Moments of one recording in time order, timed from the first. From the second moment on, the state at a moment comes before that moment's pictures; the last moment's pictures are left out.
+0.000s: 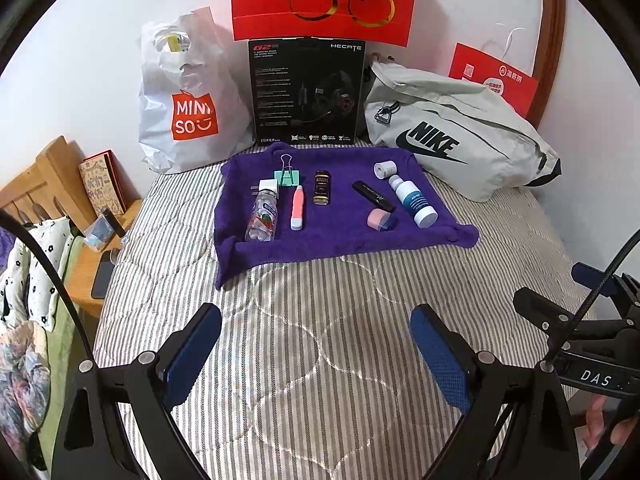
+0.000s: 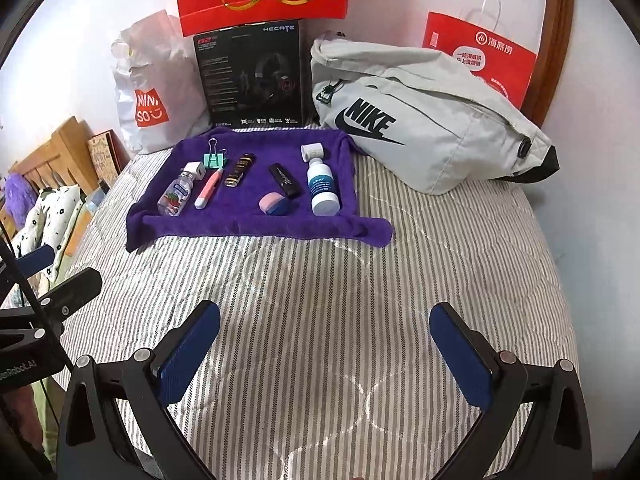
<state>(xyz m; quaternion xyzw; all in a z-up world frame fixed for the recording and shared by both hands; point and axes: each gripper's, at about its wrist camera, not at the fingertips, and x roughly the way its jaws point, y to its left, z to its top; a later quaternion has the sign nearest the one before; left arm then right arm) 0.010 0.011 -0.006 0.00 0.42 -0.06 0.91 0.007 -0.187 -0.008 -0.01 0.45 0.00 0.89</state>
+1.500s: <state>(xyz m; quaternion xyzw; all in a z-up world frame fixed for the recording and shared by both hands) 0.007 0.011 -0.008 0.01 0.42 -0.06 0.90 0.000 -0.194 -0.004 -0.01 0.45 -0.01 0.89</state>
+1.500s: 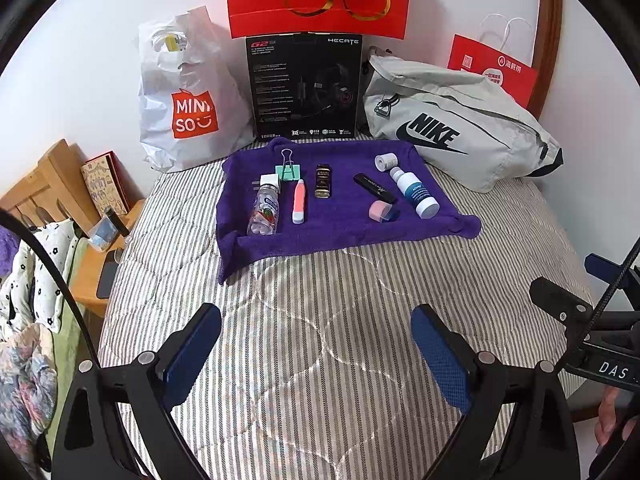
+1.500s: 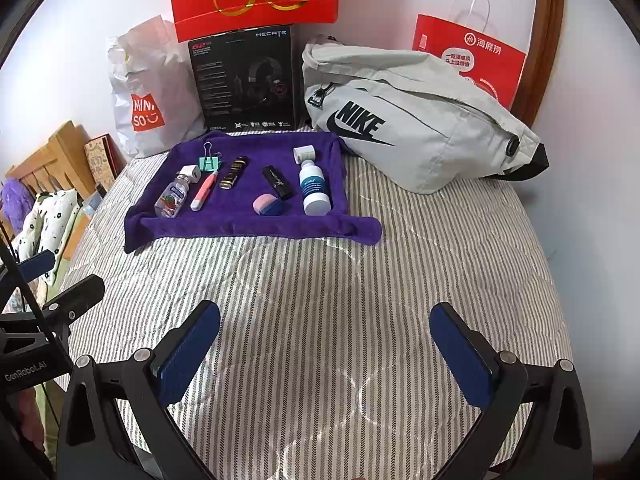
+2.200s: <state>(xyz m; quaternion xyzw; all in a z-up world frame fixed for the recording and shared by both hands) 0.008 0.016 -0.009 0.02 0.43 -0.06 0.90 -0.001 -0.192 -0.006 -0.01 0.45 -0.01 0.89</state>
